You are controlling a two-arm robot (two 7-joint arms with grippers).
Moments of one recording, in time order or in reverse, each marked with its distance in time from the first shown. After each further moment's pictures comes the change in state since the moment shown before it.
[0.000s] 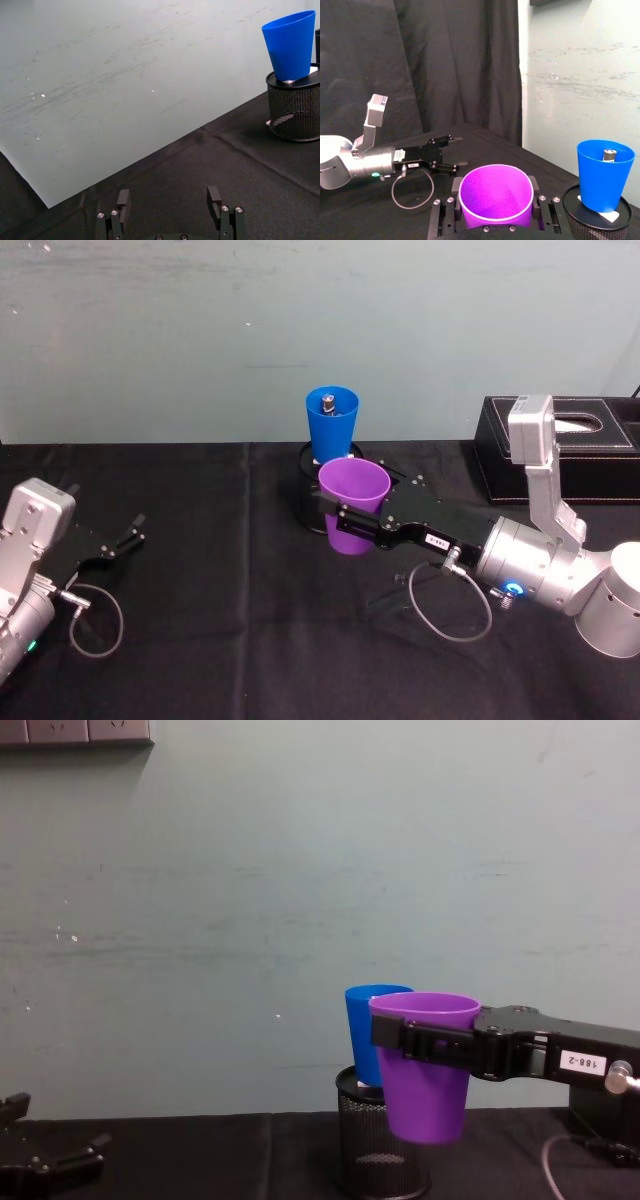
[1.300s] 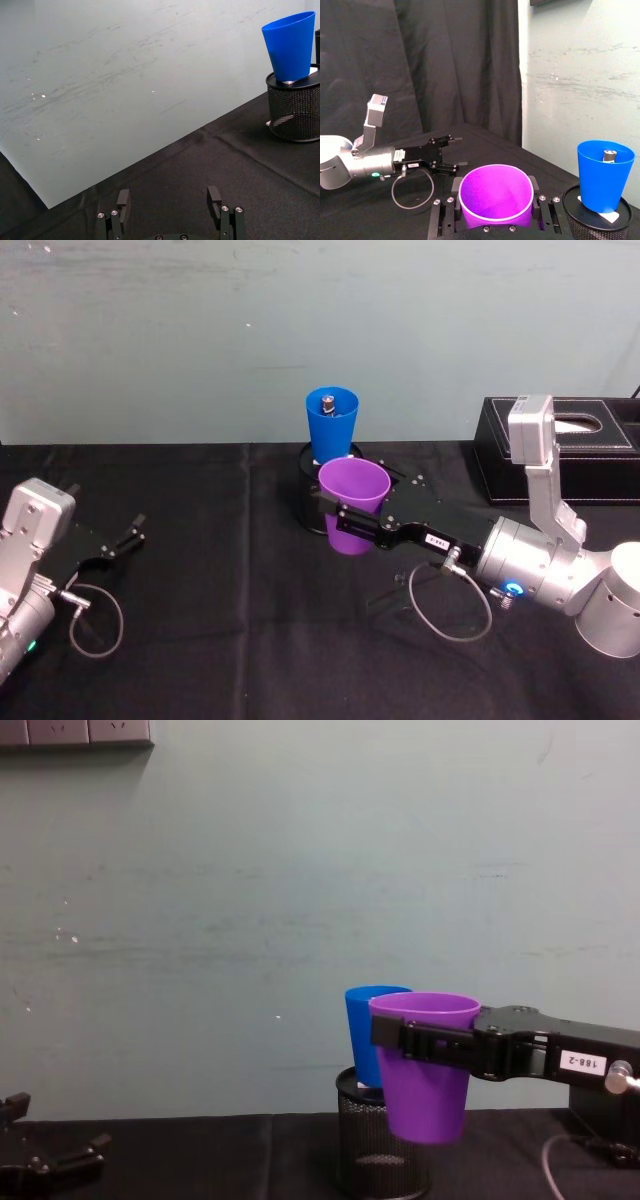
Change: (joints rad) left arm 0.000 0.000 0.000 0.000 0.000 0.000 0.000; right arm 0.000 0.000 0.000 0.000 0.000 0.000 0.000
